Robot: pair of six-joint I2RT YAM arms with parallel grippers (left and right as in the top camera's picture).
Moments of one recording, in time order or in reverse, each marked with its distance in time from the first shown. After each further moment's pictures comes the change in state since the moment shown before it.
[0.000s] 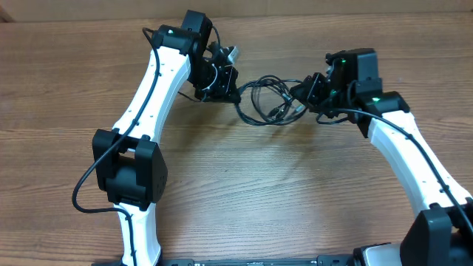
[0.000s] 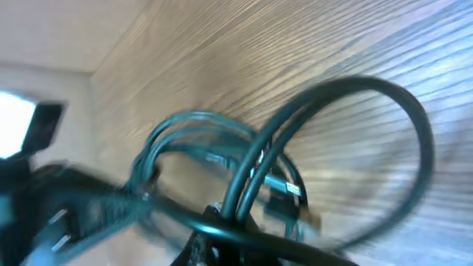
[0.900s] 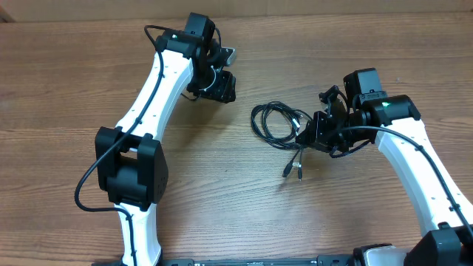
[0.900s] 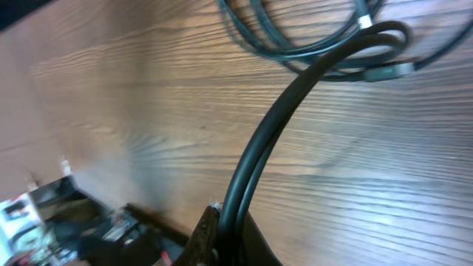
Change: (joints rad) left arm -0.012 0.000 -0.057 0.136 -0.225 0.148; right arm 0.001 -0.071 0.004 -0.566 -0.021 -0.318
